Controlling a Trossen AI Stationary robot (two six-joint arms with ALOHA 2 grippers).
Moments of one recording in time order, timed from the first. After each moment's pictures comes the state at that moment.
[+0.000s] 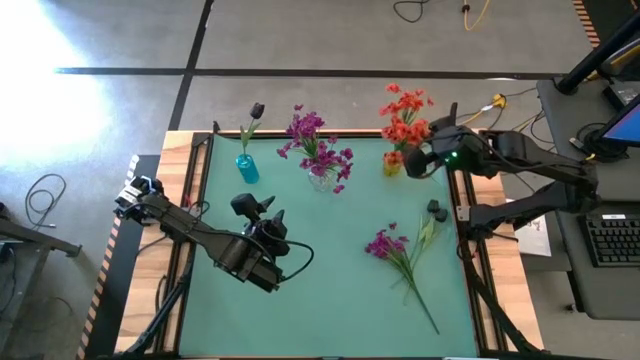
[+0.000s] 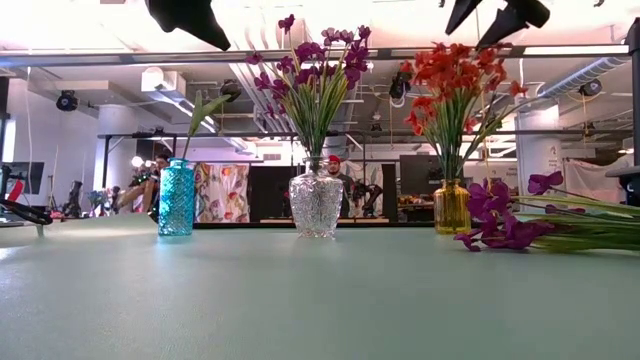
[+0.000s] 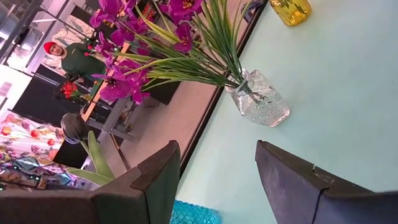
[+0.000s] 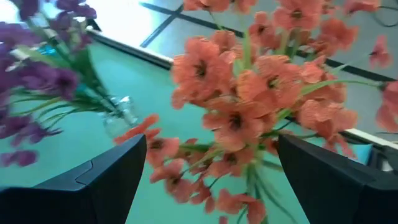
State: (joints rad) left arm -0.51 1.66 1.43 -1.43 -1.19 -0.85; right arm -0.17 1.07 1.37 -1.10 0.53 0.68
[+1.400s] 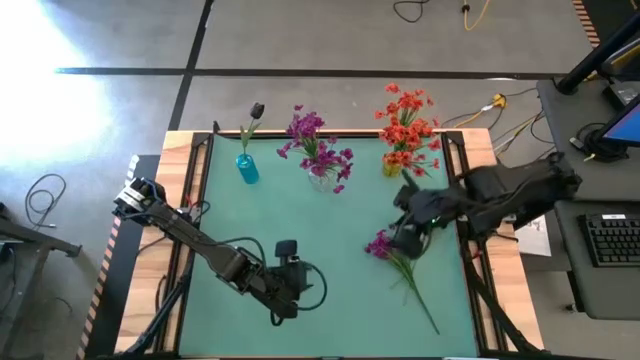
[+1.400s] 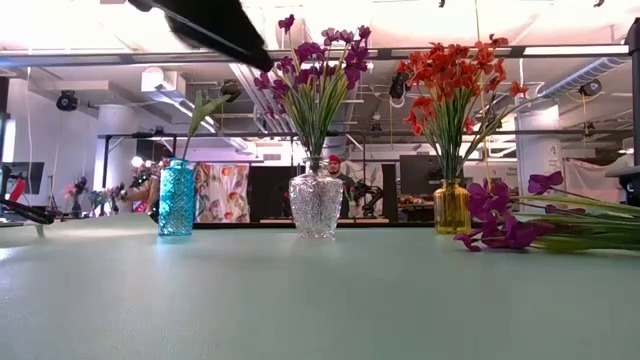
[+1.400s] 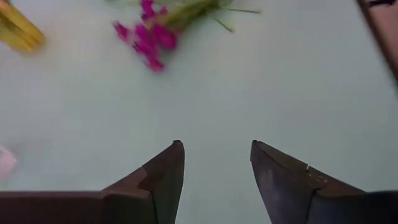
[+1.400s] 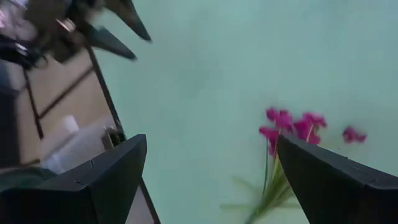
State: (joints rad) left arm -0.58 1.66 1.18 -0.38 -0.52 -0.36; right arm 0.28 1.28 1.45 -1.10 0.02 0.90
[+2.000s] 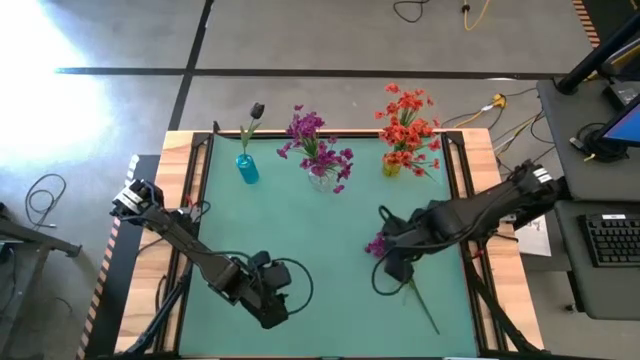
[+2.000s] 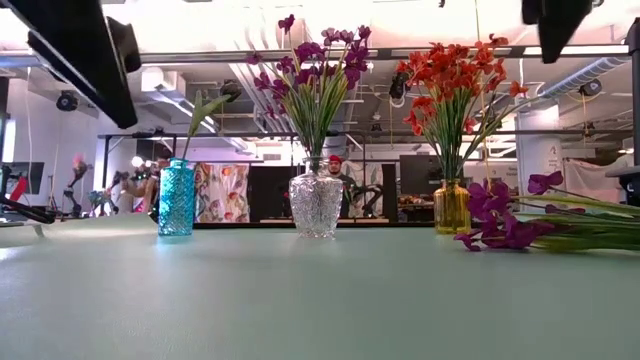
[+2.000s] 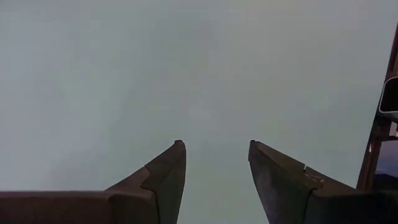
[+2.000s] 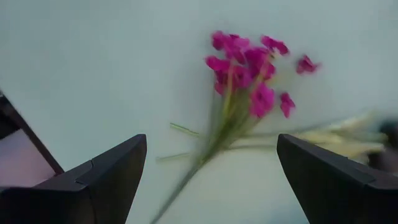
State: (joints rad) left arm -0.65 1.67 1.19 -0.68 -0.33 -1.01; right arm 0.40 1.51 1.45 -1.31 0.05 0.95
